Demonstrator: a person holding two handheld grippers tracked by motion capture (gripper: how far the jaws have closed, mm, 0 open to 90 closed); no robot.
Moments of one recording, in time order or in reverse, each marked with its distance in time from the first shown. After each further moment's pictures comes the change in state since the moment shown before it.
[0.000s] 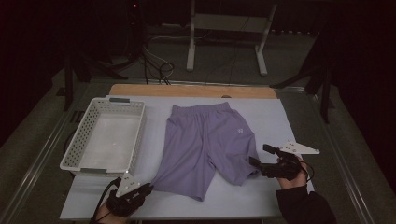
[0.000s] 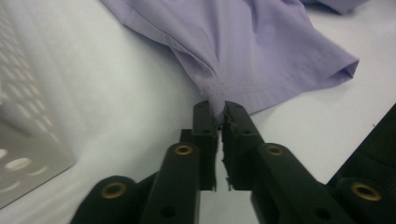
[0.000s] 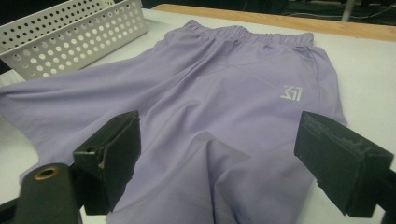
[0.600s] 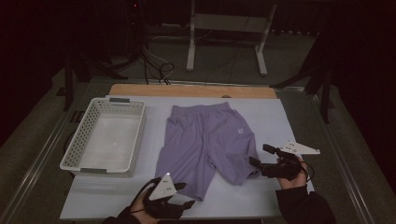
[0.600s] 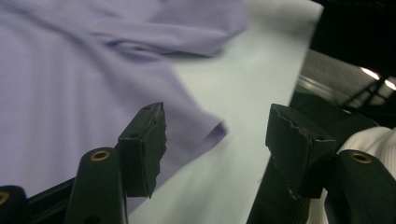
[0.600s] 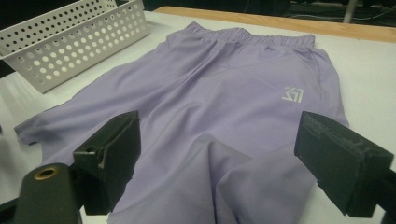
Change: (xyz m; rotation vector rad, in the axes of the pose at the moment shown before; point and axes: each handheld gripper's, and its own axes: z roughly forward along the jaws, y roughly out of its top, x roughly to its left) left arm -0.067 0.043 0.050 -0.081 -0.359 0.236; right arm 0.000 0.000 0.000 -0.009 0.007 0.003
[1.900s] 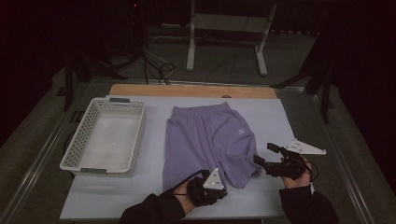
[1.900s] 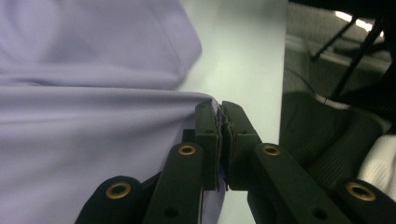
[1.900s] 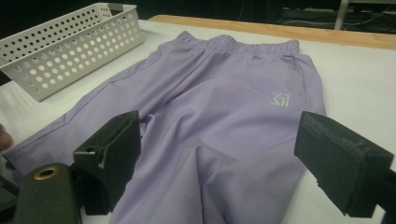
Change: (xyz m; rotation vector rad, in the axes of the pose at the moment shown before) left arm -0.009 0.051 0.094 0.189 -0.150 0.169; right arm -0.008 0.000 -0.009 -0.028 -0.010 0.017
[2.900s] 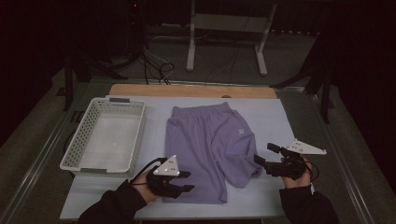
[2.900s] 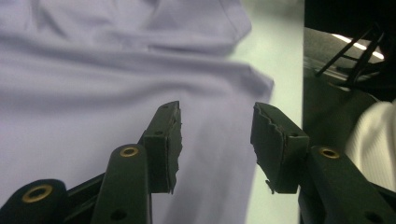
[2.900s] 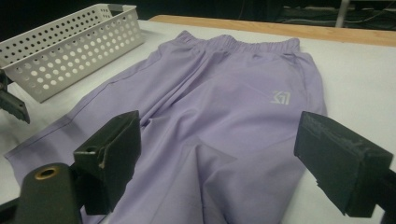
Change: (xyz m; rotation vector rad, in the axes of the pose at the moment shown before) left arm 0.041 -0.068 -0.095 -0.132 0.031 -0.084; right arm -0.002 -0.002 0.000 0.000 0.006 0.012
